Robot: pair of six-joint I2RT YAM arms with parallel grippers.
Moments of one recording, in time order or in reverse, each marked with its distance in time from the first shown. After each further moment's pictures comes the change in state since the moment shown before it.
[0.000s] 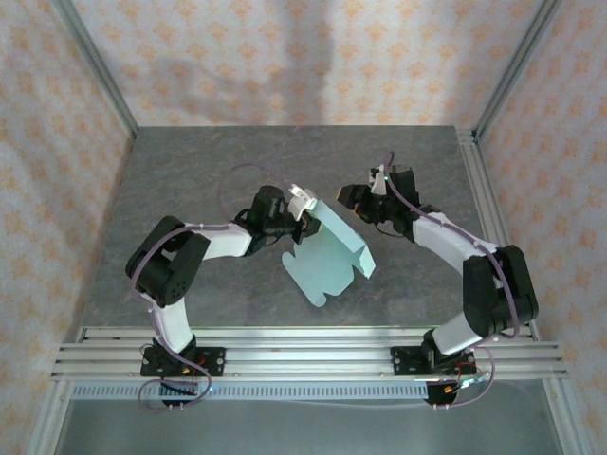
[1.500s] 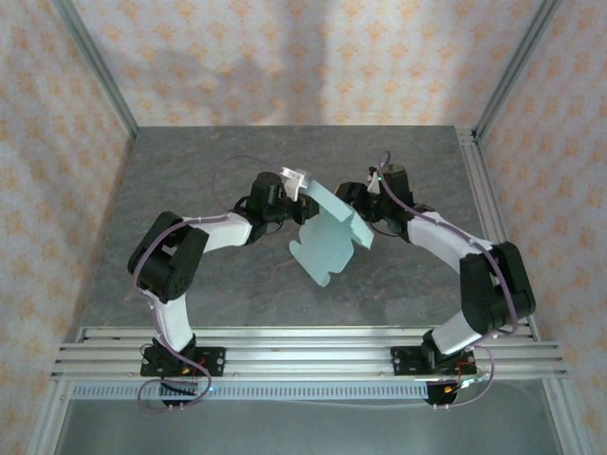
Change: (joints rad) left arm 0.045 0.030 0.111 -0.012 -0.063 -0.309; right arm 0.031 -0.006 0.017 0.003 0.150 -0.008
